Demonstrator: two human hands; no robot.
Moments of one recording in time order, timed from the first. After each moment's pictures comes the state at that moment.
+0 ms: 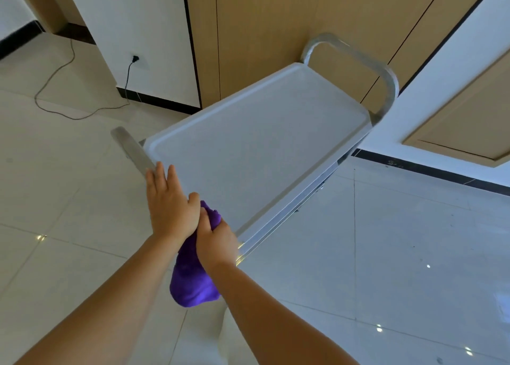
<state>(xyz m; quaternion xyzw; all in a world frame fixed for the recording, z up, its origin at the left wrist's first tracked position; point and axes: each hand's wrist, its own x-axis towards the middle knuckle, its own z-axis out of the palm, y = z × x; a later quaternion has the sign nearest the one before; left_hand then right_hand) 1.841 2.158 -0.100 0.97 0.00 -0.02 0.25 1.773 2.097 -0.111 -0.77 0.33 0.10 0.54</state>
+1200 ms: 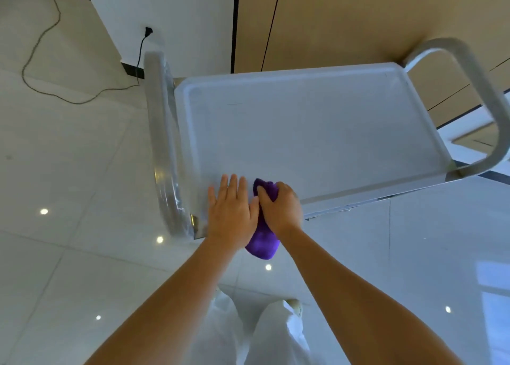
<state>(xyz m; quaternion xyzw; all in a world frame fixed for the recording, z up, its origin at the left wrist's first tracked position) 2.060 2.220 -0.161 0.96 -0.18 -0.17 0.11 2.043 2.114 -0.163 -0.87 0.33 0.07 0.37</state>
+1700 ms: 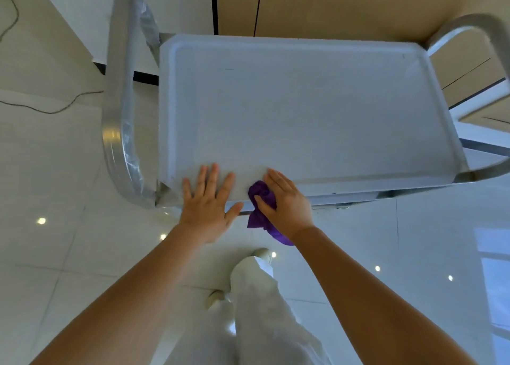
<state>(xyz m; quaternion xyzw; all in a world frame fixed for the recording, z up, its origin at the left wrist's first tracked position) 2.157 2.243 -0.218 0.93 -0.28 -0.23 -0.01 2.086 2.073 -0.212 -0.96 0.14 0.04 0.25</state>
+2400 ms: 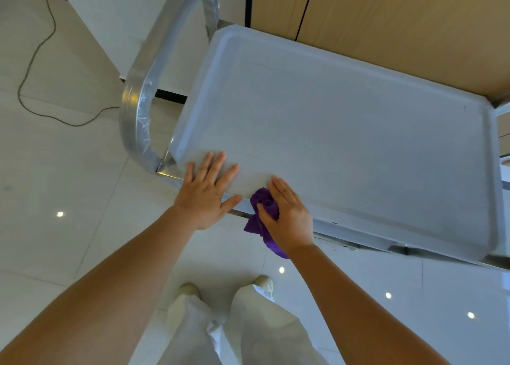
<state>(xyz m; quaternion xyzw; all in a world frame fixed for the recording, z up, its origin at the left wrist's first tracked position) 2.319 2.229 -0.223 0.92 -0.33 -0.21 -0.01 2.212 2.063 -0.236 -0.95 0.13 -0.06 0.29</state>
